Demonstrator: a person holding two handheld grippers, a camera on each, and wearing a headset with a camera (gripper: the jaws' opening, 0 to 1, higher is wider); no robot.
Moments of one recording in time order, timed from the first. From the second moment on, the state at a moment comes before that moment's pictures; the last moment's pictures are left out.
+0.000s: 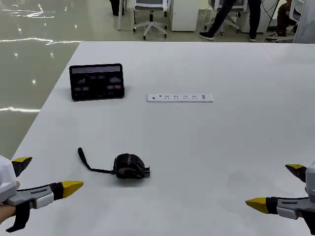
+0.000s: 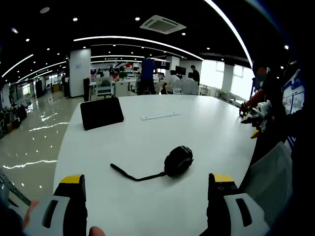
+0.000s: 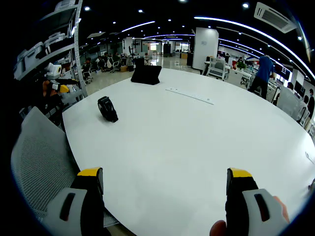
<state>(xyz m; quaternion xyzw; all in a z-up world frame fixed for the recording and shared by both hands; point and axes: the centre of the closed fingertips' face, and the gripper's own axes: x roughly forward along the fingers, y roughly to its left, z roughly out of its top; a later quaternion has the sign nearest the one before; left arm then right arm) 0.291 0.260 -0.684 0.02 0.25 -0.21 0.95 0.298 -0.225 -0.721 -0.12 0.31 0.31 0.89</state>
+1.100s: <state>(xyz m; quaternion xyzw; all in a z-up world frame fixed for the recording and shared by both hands) 0.290 0.277 -0.684 0.03 0.24 -0.18 0.95 0.310 -0.229 -0.716 -0.13 0.29 0.31 0.89</state>
